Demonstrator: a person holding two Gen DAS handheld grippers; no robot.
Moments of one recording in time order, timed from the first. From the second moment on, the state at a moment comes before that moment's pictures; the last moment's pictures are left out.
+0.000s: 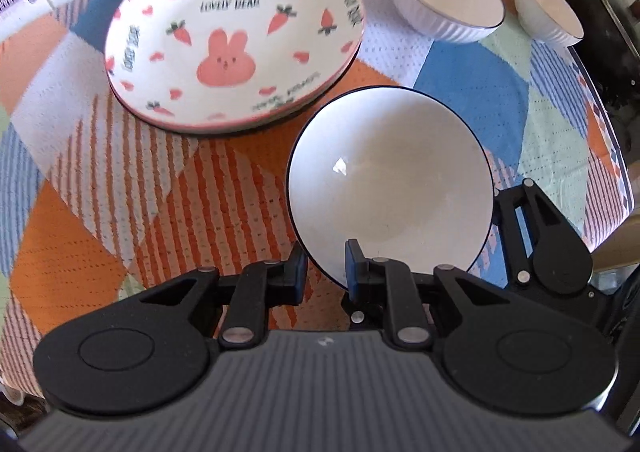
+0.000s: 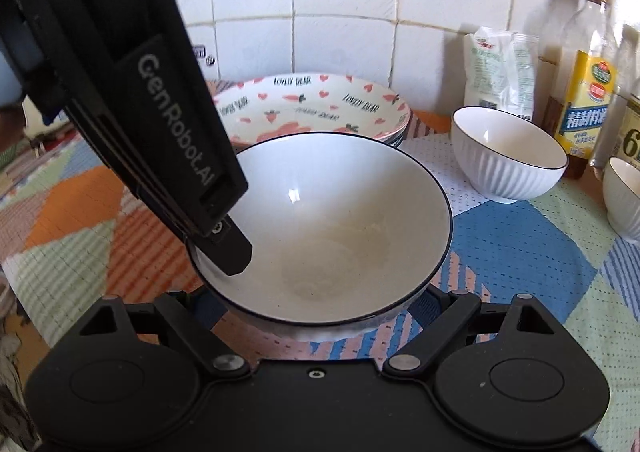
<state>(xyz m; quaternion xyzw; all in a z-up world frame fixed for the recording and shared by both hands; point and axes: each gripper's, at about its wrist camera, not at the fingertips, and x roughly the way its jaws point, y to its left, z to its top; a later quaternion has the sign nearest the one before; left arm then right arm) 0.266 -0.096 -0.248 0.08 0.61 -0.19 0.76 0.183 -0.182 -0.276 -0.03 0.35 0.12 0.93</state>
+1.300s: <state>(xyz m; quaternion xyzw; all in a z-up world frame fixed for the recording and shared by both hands) 0.314 -0.096 -0.163 0.12 0.57 -0.27 0.77 0.171 -0.264 -0.172 0.15 0.34 -0.08 0.93</state>
